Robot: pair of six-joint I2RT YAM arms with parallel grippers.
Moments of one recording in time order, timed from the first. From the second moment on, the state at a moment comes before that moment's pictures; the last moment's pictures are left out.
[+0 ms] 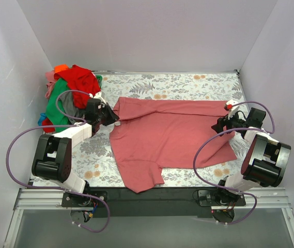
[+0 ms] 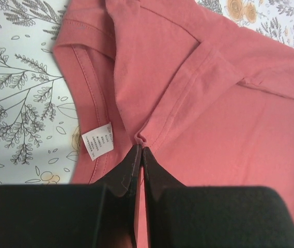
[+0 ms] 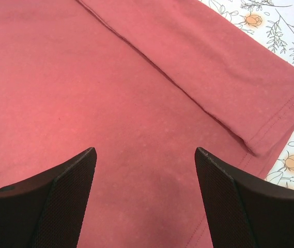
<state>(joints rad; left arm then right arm) -0.20 1.55 0.79 0.15 0.22 -0.55 -0.38 1.49 0.71 -0.02 -0.90 -0.71</state>
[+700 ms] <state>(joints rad) -0.23 1.47 1.00 -0.06 0.22 -0.44 -0.38 1.49 0.71 -0.08 -0.91 -0.74</state>
